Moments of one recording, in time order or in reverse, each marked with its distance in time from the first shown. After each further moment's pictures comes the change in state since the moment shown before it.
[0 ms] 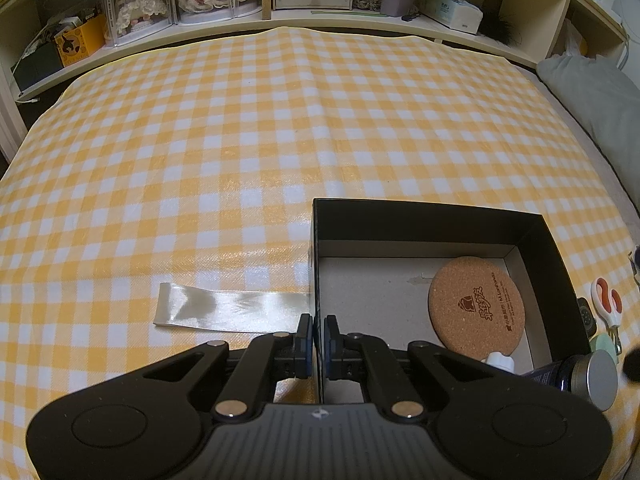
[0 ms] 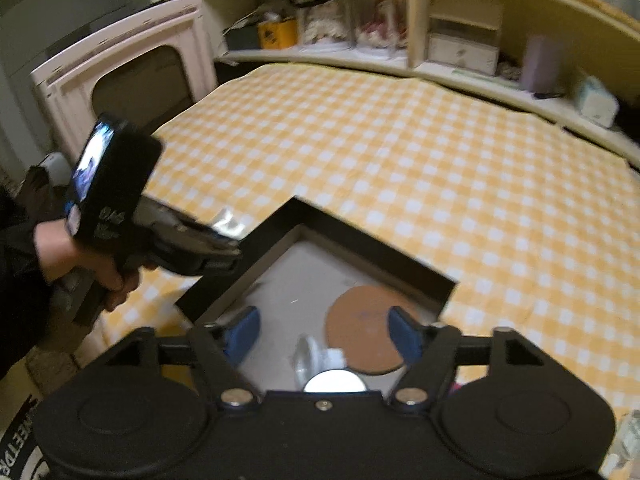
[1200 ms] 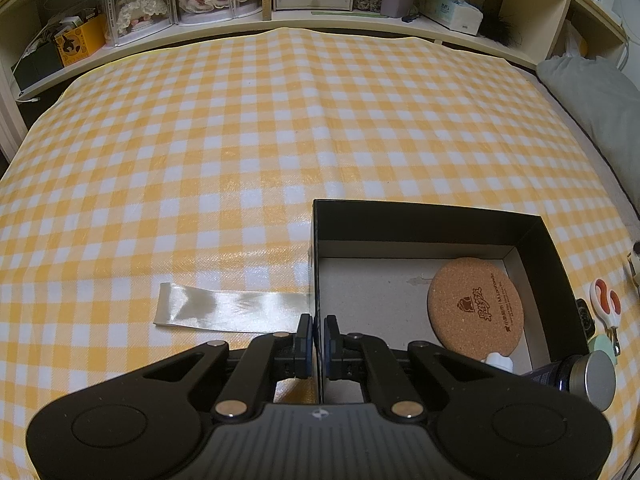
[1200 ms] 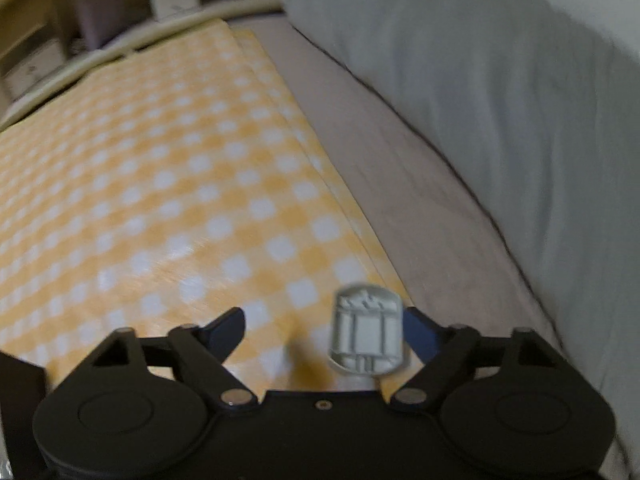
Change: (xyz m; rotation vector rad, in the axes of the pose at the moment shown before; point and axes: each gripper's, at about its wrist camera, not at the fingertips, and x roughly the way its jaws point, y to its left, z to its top) left arm 0.000 0.000 0.000 0.000 0.000 -0.001; right arm -0.008 -0.272 -0.104 0.774 0.135 -0.639
